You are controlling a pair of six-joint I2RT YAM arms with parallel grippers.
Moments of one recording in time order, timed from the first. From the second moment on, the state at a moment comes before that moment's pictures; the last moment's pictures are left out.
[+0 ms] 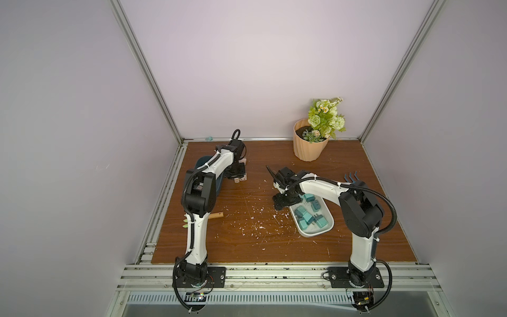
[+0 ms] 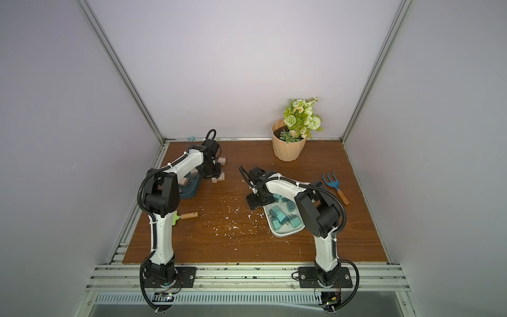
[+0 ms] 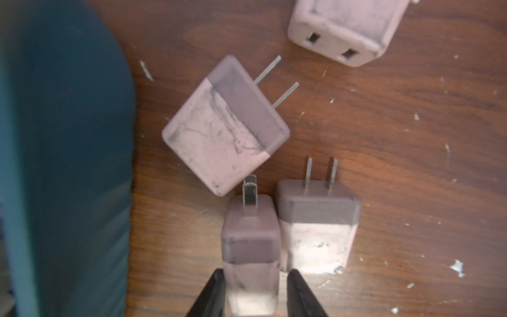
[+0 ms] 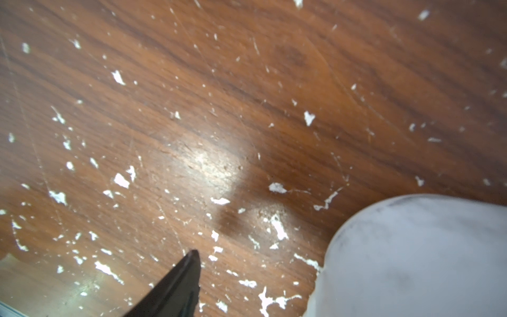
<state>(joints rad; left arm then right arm) -0.26 2.17 1.78 -0.97 -0.04 -0.43 0.71 1.95 1.36 -0.78 -0.15 0.26</state>
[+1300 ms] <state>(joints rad) 0.04 1.97 1.85 -1.03 -0.09 -0.35 0.71 1.95 1.36 -0.78 -0.15 0.23</state>
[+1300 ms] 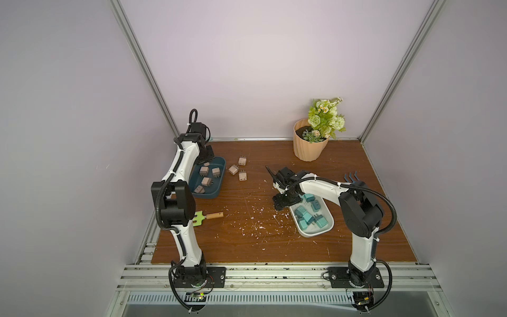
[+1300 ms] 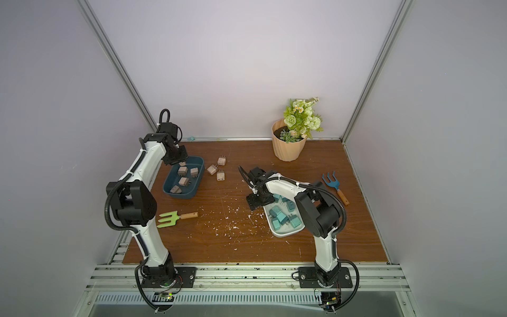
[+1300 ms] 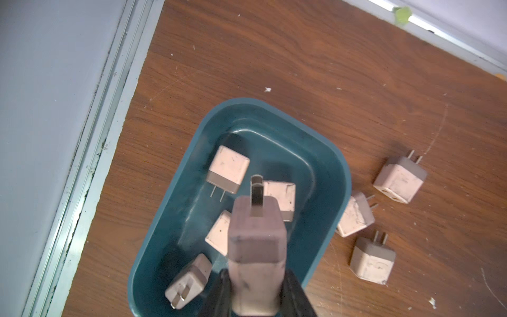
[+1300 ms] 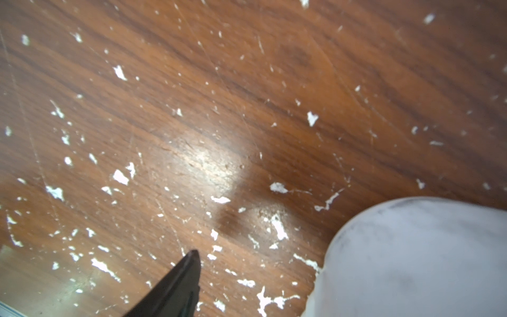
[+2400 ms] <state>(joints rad) 0.04 2.19 1.82 -1.02 -0.14 -0.32 0.71 1.96 1.38 -0.79 -0.14 0.24</state>
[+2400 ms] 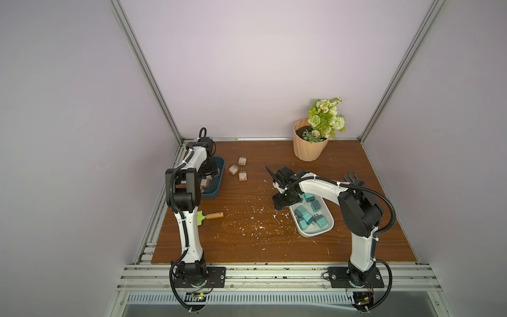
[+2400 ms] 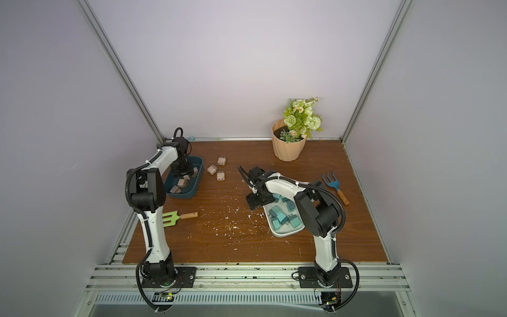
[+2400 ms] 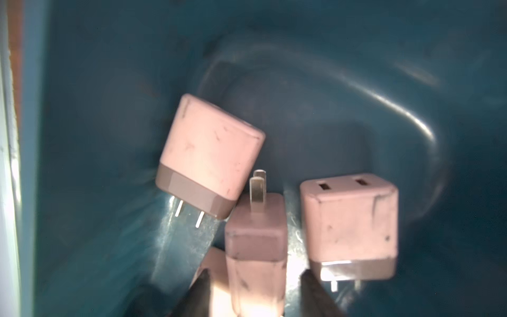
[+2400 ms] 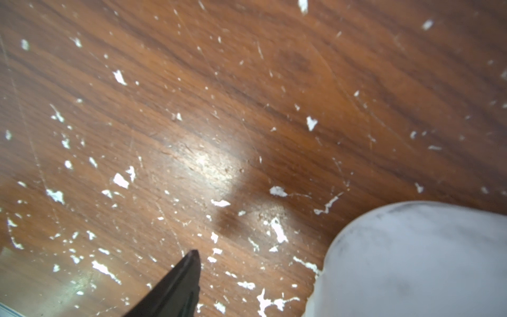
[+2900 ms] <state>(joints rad) -0.20 1.96 1.86 -1.01 -0.08 -0.43 0.71 1.96 1.38 -0.79 -0.14 0.24</state>
